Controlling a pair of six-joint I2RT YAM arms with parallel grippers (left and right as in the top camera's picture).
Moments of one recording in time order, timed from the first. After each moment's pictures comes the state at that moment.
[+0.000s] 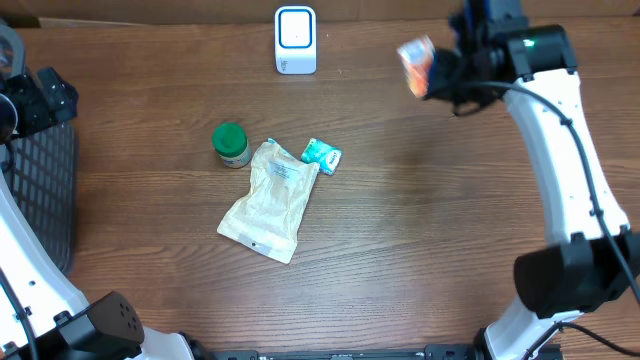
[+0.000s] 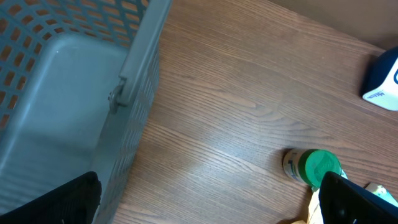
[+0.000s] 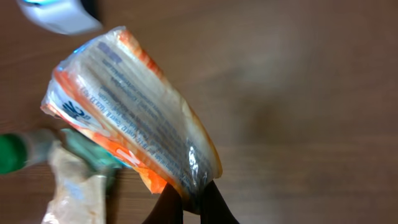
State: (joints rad) left arm 0.52 1.68 2.06 -1.33 0.14 0.04; right arm 0.12 1.87 1.93 -1.23 -0.16 0.33
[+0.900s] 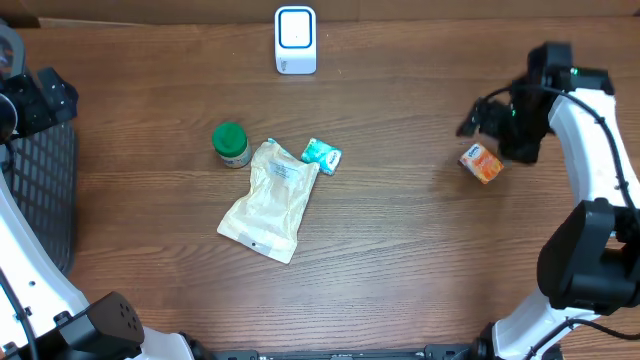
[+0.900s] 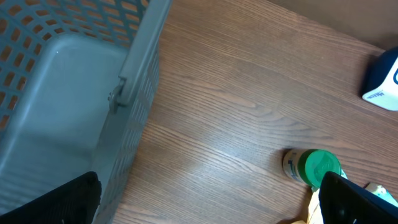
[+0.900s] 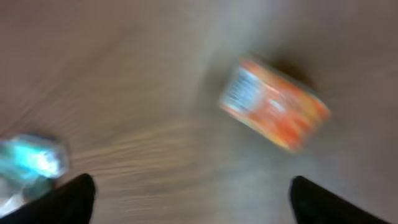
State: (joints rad) left arm 0.52 1.68 2.06 -1.33 0.14 0.04; right arm -0.13 1.88 1.66 -1.14 -0.27 0.25
